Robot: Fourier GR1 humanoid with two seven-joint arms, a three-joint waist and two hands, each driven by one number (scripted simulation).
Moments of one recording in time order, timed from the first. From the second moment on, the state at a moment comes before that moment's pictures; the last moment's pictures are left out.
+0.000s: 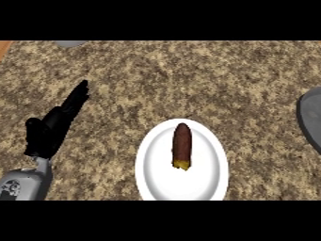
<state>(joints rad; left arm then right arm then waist) -0.17 0.25 -0.09 -1.58 0.00 -0.07 0.19 -0.57 -0.73 -0.72 -0.32 0.22 -0.08 -0.50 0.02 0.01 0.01</state>
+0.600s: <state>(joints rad) -0.14 0.23 -0.08 -1.60 -0.03 -0.07 0.20 -0.36 -0.79 -0.79 -0.27 0.09 0.22 -0.82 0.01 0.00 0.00</state>
